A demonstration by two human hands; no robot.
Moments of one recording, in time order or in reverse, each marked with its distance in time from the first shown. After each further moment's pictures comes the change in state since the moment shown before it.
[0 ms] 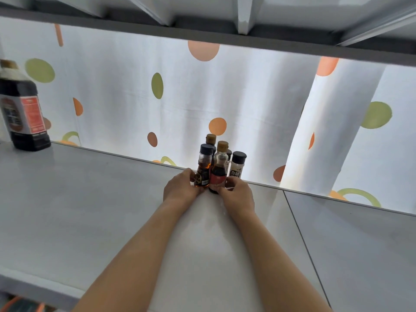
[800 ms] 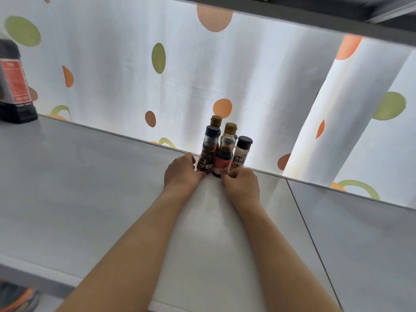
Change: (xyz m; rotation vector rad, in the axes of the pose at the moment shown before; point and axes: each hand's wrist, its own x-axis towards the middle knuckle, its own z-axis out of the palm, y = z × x) left_hand 0.000 -0.004 0.004 -0.001 0.038 -0.031; right_hand -0.012 -0.012 -0.002 -0.238 0.031 0.007
